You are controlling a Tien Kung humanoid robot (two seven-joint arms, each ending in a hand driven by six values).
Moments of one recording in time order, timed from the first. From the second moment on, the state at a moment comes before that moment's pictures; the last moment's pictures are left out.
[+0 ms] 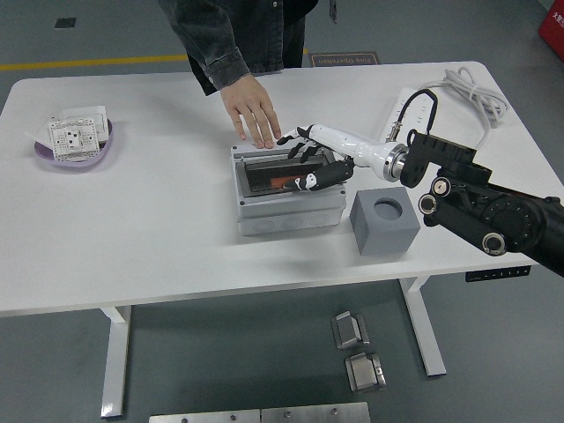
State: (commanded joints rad) left arm 0.05 0.20 -0.16 -0.23 0.17 0.00 -0.12; right arm 0.91 -0.37 0.43 1.00 -1.40 0.06 0.17
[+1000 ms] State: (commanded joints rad) left arm 0.07 0.17 -0.09 -0.20 0.10 -0.01 -0.11; right arm 0.42 -0.57 1.18 1.27 -1.47 -0.07 0.25
